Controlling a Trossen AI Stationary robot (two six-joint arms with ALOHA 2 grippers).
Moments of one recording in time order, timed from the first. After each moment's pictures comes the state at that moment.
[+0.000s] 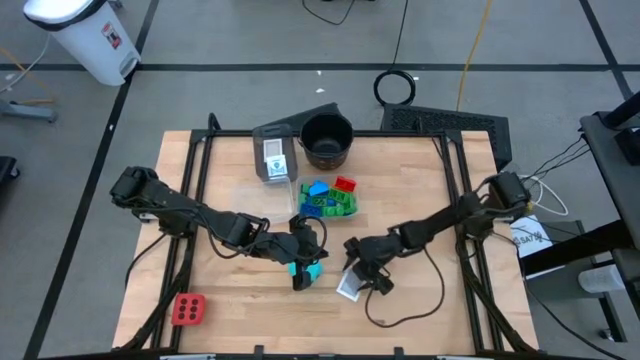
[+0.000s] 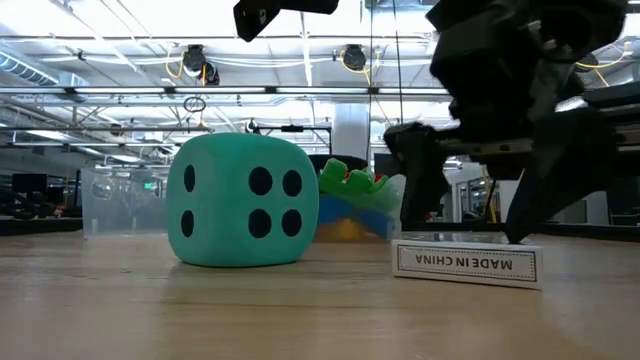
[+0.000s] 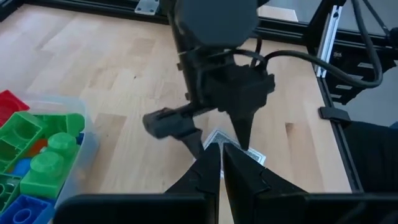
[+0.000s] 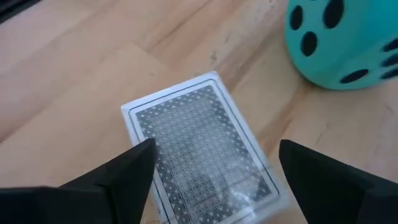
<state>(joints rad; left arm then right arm) -0.35 1.60 1.22 -0.21 -0.29 -0.35 0.30 1.72 0.74 0.22 -0.22 -0.29</state>
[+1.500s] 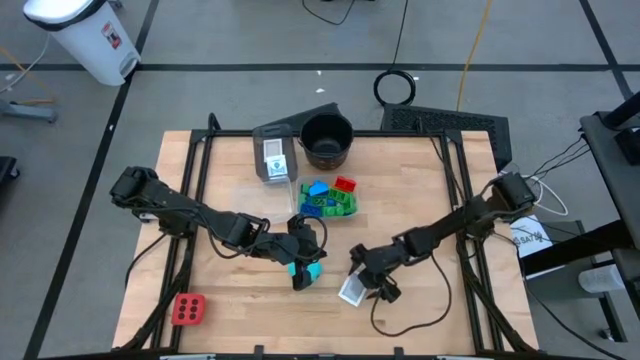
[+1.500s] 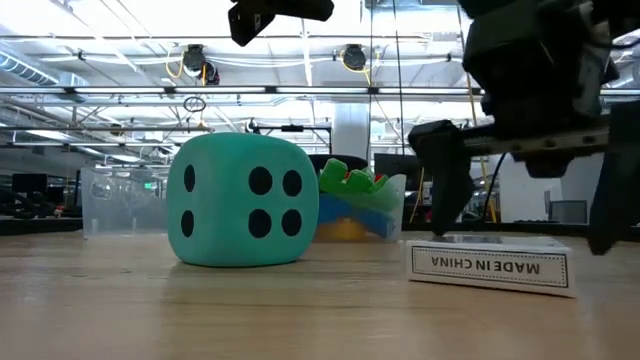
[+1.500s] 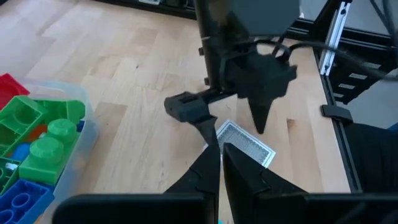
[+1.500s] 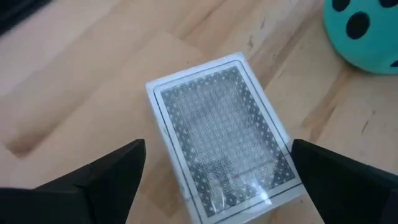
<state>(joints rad) -0.35 1.60 1.22 -0.24 -0.29 -0.40 0.38 1.69 0.74 0.15 -0.18 -0.20</state>
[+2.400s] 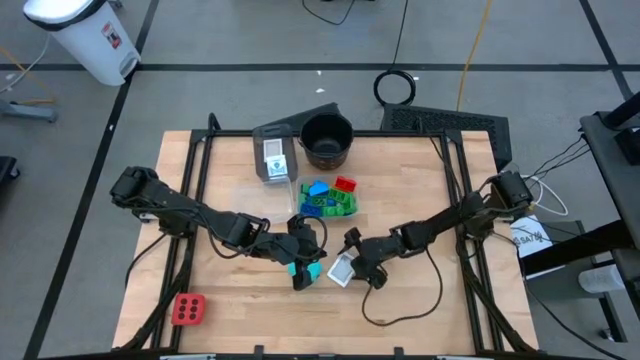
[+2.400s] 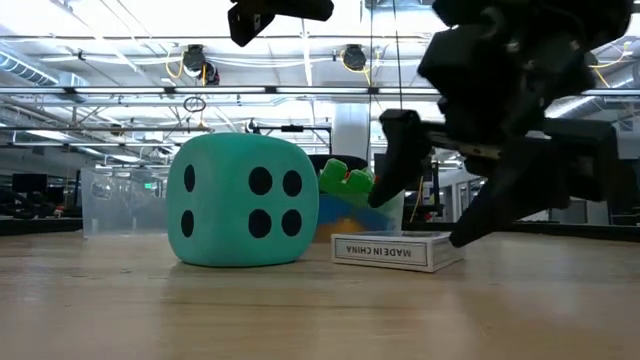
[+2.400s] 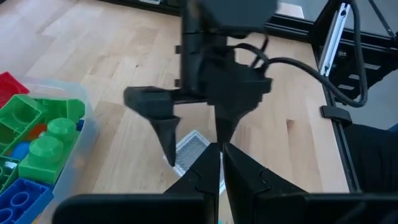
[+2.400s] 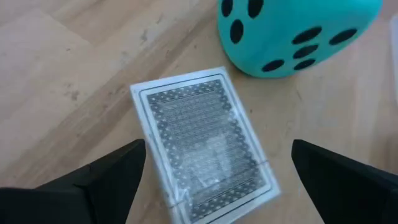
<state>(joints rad) -0.35 1.60 1.22 -0.24 -0.29 -0.41 0.32 1.70 0.74 0.24 0.03 -0.38</state>
